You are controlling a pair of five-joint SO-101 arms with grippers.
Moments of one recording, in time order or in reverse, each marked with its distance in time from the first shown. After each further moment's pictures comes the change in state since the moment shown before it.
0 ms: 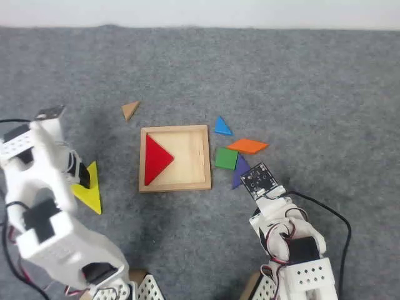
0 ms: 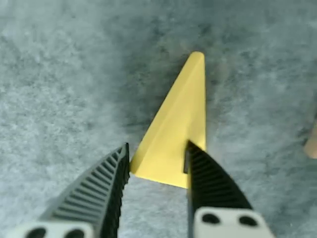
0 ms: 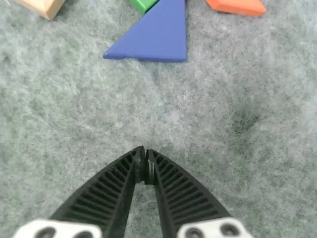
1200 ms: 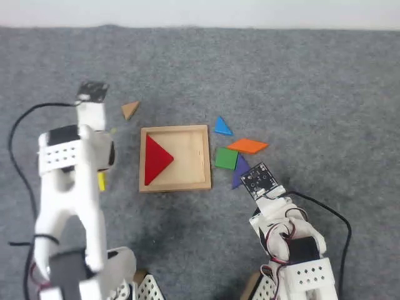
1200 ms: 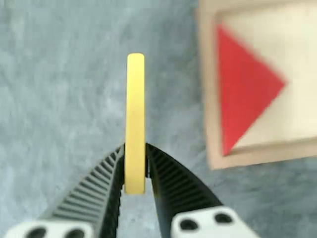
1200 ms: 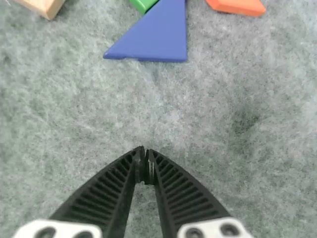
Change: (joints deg) left arm 19.8 -29.5 15.1 -6.5 8.1; right arm 0.0 0.0 0.0 0.0 0.0
